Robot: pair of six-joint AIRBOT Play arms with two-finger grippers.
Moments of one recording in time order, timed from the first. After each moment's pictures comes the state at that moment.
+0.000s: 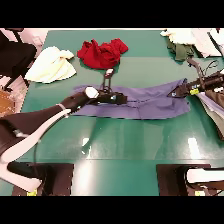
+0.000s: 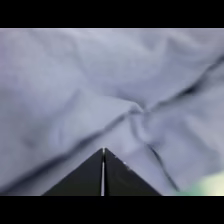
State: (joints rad) left arm -0.63 -1.68 1.25 0.56 -0.43 -1.10; right arm -0.30 -1.50 1.29 -0.82 1.51 0.87
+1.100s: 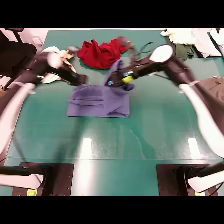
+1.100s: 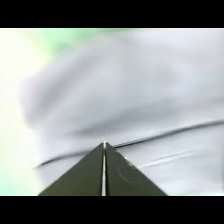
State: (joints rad) left arm -0.21 -1.44 1.50 1.50 -1.14 -1.65; right arm 0.51 -1.71 1.75 -0.75 1.14 1.30
